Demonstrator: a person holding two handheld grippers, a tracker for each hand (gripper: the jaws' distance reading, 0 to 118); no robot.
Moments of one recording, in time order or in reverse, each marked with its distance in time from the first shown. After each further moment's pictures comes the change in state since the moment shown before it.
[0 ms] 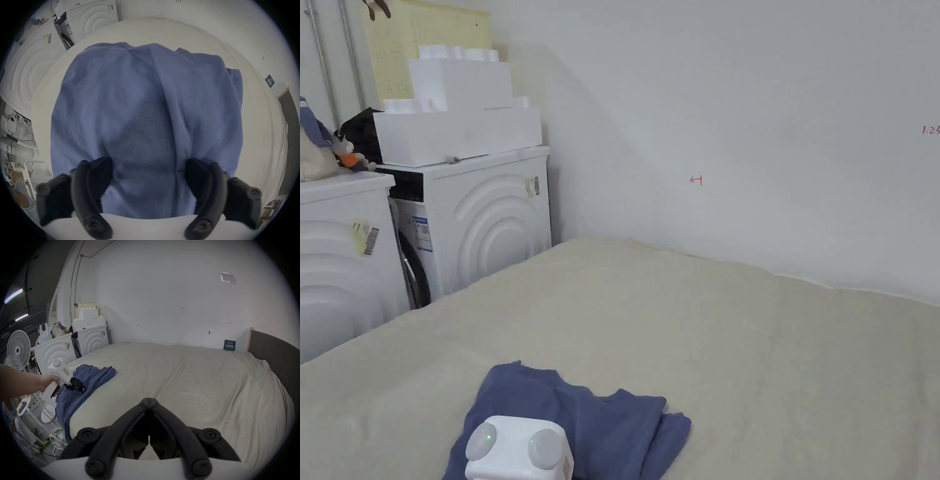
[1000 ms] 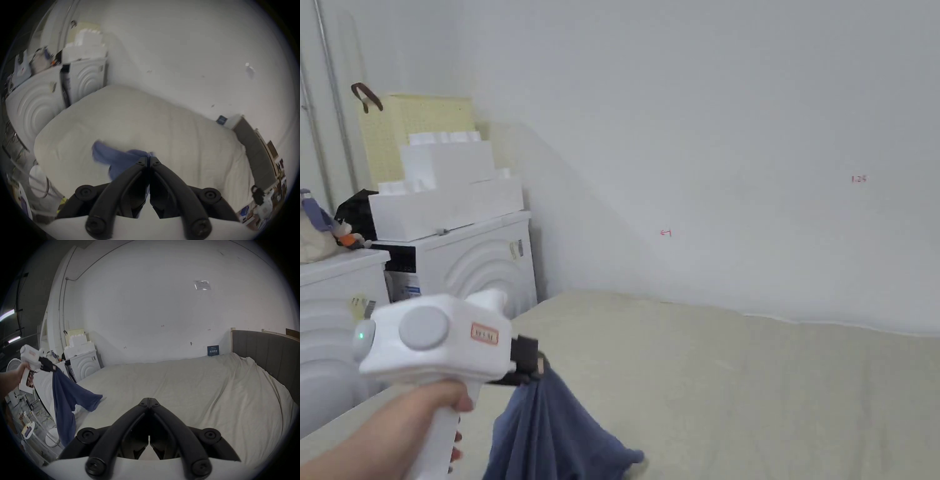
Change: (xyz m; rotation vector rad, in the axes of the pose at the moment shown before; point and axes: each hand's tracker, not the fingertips) left arm 0.001 0.015 0.309 0.541 -0.346 -0.036; right arm 0.059 0.036 0.080 0.172 -0.078 -0.161
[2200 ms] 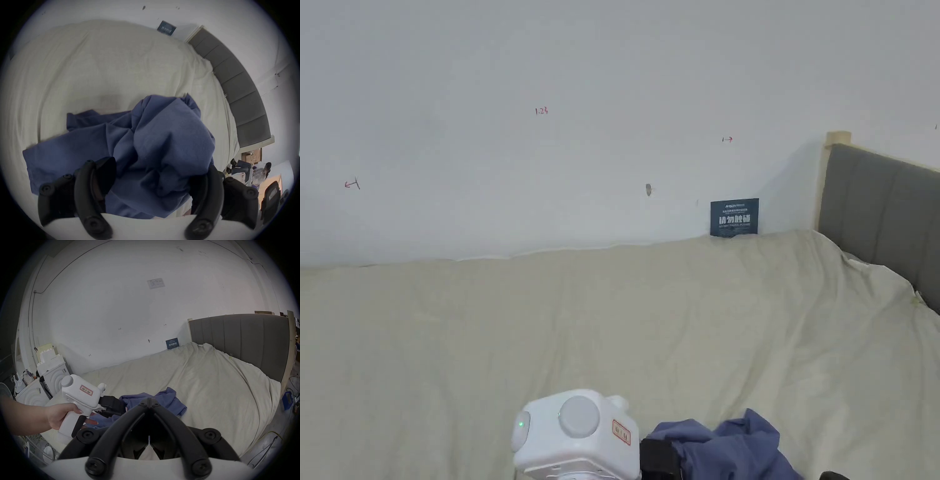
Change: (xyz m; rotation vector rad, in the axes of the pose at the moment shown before) left arm 0.409 -0.246 -0.278 -0.664 -0.426 -0.218; right arm 0.141 -0.022 0.068 -0.001 -0.282 -0.157
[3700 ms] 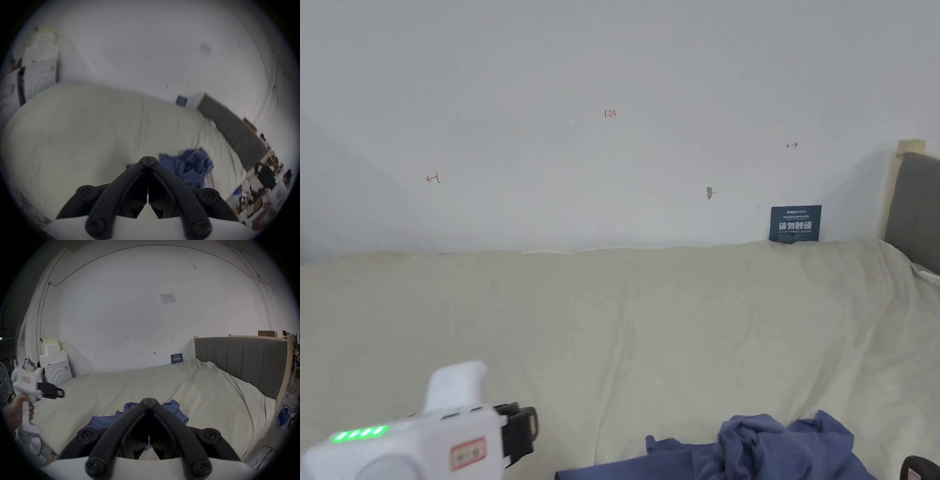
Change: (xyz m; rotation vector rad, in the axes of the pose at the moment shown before) left arm -0.113 -0.083 0.214 0.493 0.193 0.016; right arm -0.039 -0.002 0.027 0.118 0.016 0.126
